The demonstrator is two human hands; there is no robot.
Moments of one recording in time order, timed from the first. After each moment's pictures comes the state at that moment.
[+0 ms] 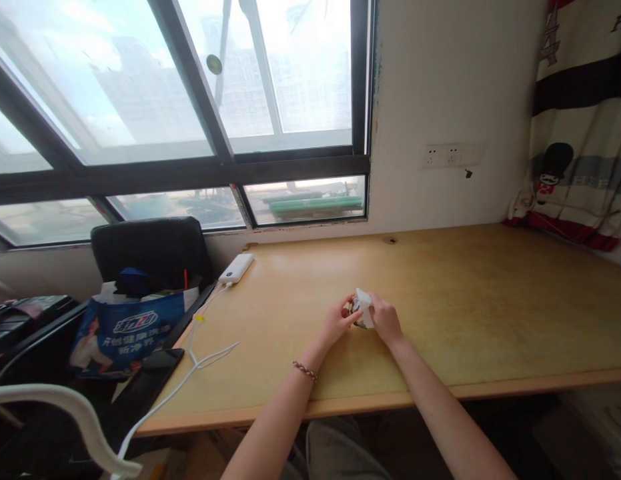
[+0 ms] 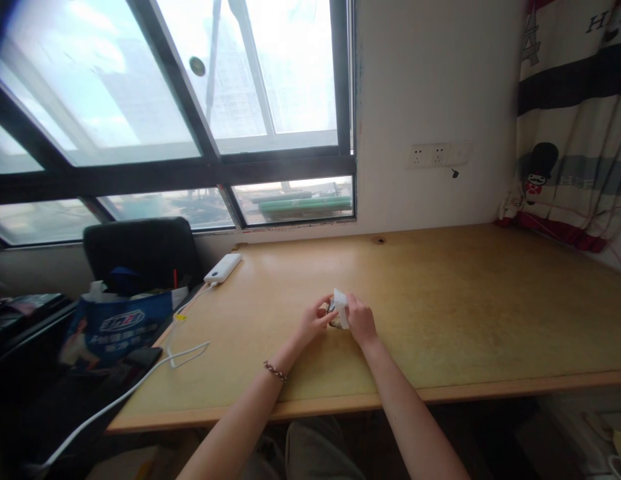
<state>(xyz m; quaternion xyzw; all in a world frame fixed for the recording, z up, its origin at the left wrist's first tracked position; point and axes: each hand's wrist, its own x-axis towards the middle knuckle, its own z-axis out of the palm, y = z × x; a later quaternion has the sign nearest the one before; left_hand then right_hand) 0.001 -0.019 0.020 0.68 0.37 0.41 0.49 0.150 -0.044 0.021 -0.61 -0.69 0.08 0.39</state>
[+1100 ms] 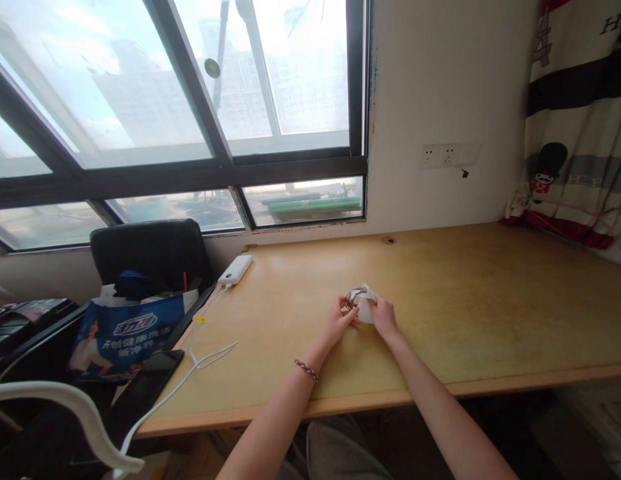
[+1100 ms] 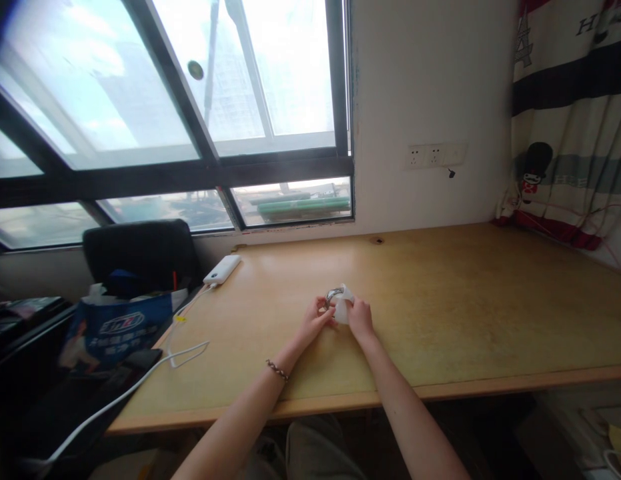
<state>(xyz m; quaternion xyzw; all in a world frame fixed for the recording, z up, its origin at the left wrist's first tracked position) 0.010 -0.018 0.008 0.58 0.33 0.45 0.59 0.151 -0.026 0.005 -0.68 -0.57 0.17 0.42</state>
